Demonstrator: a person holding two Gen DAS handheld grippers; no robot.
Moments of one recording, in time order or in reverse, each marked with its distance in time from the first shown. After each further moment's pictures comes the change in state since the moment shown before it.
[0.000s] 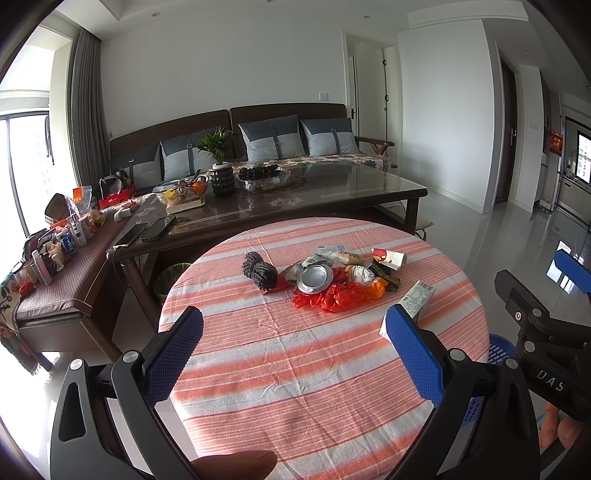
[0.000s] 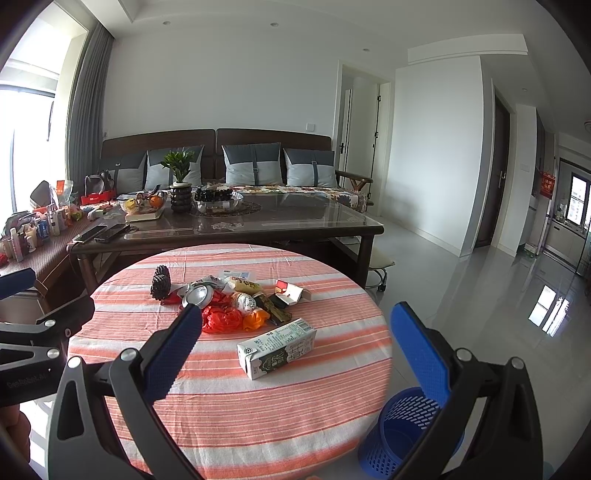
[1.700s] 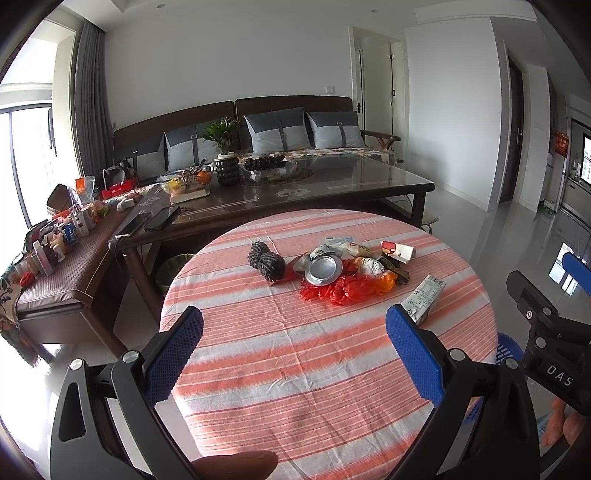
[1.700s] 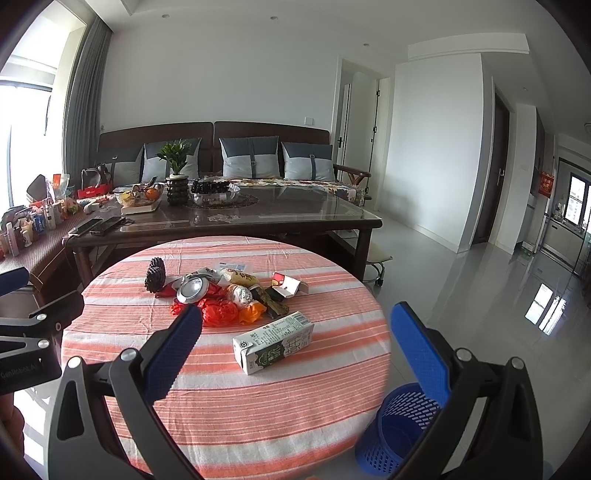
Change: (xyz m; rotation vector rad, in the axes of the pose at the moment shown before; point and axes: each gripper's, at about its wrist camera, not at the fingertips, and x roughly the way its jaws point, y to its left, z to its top) left arm 0.017 0.012 -0.018 -0.016 0.028 0.003; right arm 0.008 -0.003 -0.005 -0.011 0.030 -0.017
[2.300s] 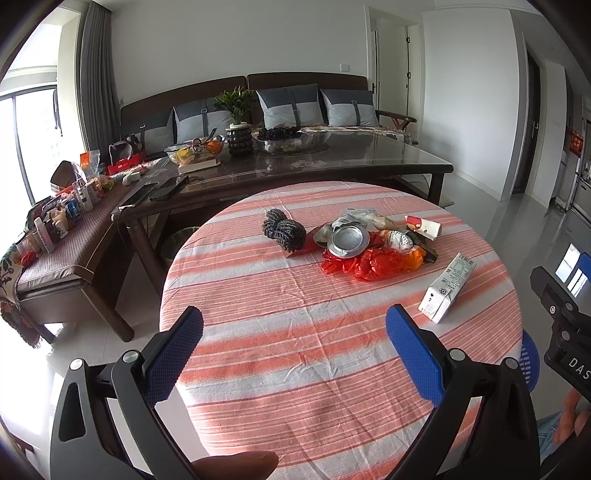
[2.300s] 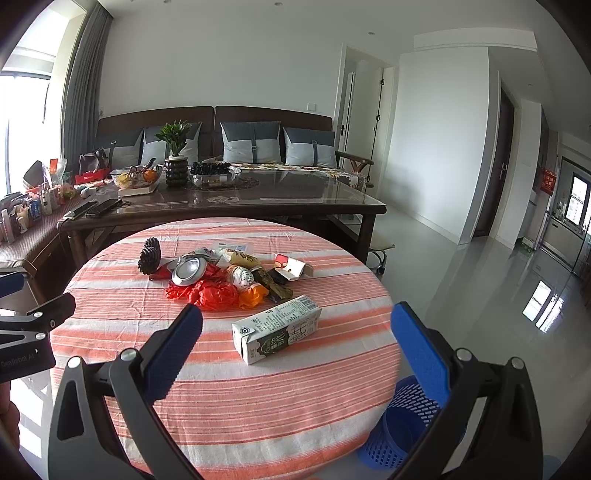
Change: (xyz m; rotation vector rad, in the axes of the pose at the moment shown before) left arm 0.043 0.021 -0.016 -0.035 0.105 0.032; right arm 0.029 0.014 -0.011 -0.022 0.060 -0.007
